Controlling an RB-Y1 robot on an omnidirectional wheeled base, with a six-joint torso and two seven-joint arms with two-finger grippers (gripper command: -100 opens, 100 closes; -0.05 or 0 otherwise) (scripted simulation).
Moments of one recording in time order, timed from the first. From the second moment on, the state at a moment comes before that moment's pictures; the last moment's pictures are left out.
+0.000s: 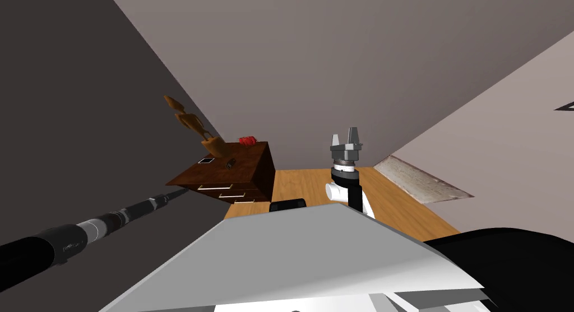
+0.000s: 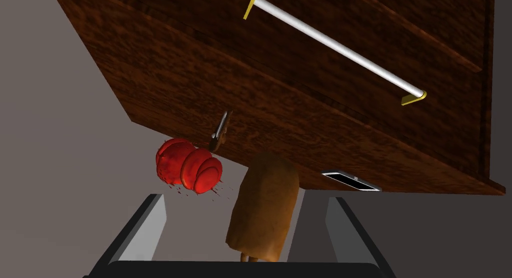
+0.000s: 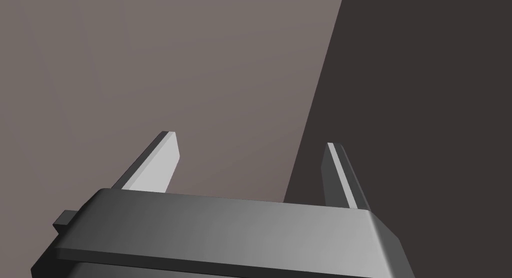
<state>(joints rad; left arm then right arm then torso) 1.56 1.40 0.75 -1.77 -0.01 -0.42 0.28 0.47 0.04 -0.03 -2.38 0.11 -0.49 -0.11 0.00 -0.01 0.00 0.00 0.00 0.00</state>
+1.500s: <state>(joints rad) 1.80 1.80 0.89 -1.57 -0.04 -0.38 0.36 0.47 0.04 -0.03 -2.38 0.11 -0.49 -0.11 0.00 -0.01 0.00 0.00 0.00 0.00</state>
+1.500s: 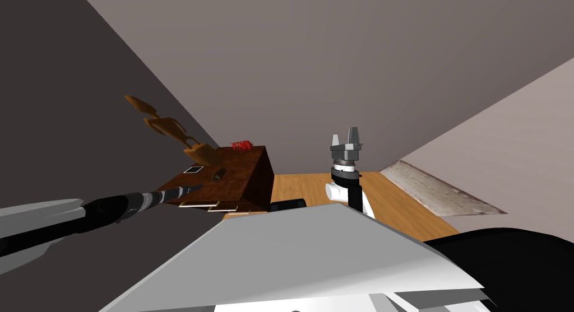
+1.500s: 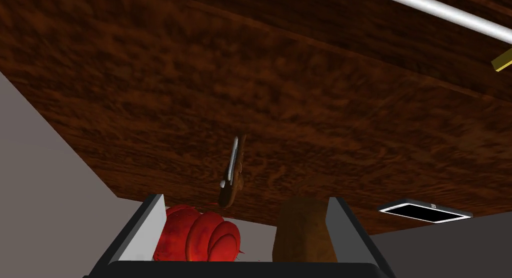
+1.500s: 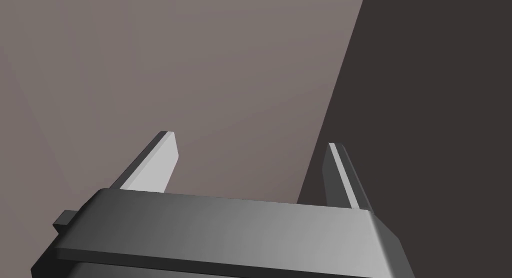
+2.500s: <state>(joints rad) 1.90 2.01 0.94 -1.45 -0.06 -0.38 0.40 0.47 0.04 -0.03 -2.38 0.11 -0.49 -0.11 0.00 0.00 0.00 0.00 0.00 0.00</state>
